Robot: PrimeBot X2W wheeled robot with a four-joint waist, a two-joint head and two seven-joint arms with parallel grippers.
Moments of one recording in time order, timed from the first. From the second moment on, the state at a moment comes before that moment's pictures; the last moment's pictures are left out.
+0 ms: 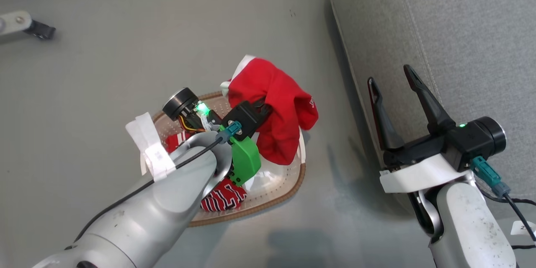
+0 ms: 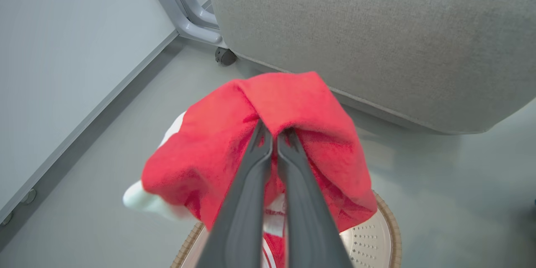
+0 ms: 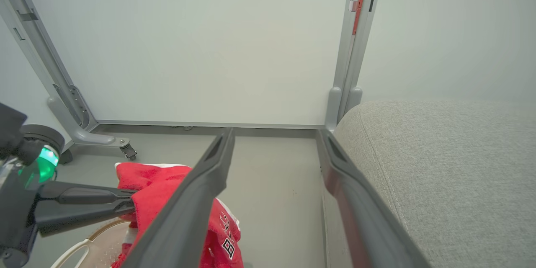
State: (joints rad) left arm -0.88 0.14 -1.10 0.84 -0.44 -0.10 -0.26; right arm -0.28 -0.05 0.12 0.01 0.08 0.13 -0.26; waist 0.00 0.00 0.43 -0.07
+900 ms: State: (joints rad) left arm -0.69 0.13 -0.65 0.36 -0.32 -0.08 -0.26; right arm -0.16 -0.05 0.13 0.03 0.10 0.13 -0.26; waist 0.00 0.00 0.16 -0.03
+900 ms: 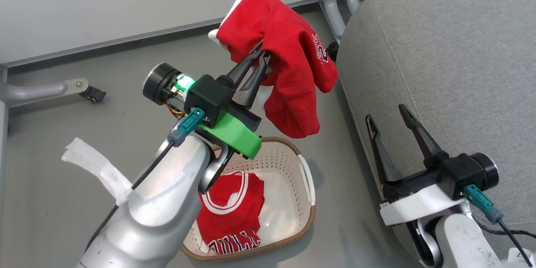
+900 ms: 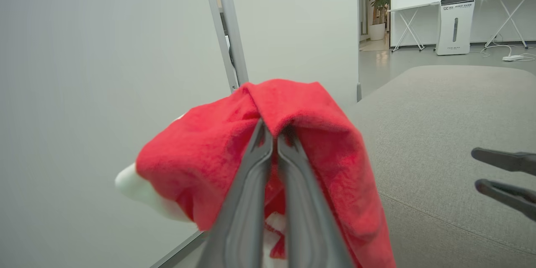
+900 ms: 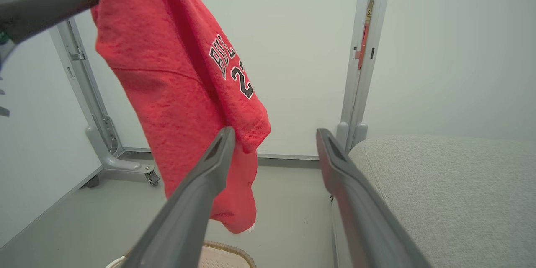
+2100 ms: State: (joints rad) left arm -0.67 0.07 -0.62 0.32 -0.25 -0.12 -0.26; right arm -0.36 -0.05 0.33 0.17 0.01 0.13 -0.26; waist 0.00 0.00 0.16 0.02
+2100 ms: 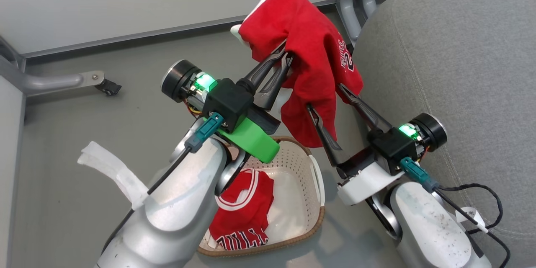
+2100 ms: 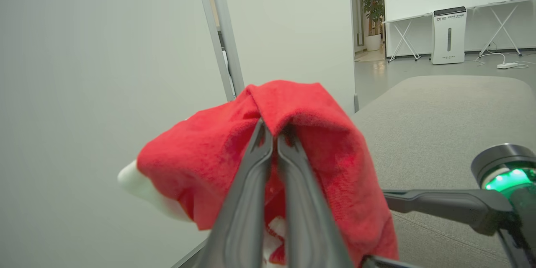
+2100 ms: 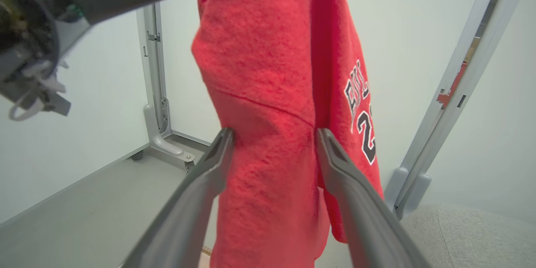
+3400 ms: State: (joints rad) left arm -0.63 0.05 -0.68 0.35 -0.25 -0.12 -0.26; right arm -0.42 -0.05 0.33 0.25 0.13 0.13 -0.26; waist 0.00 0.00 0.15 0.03
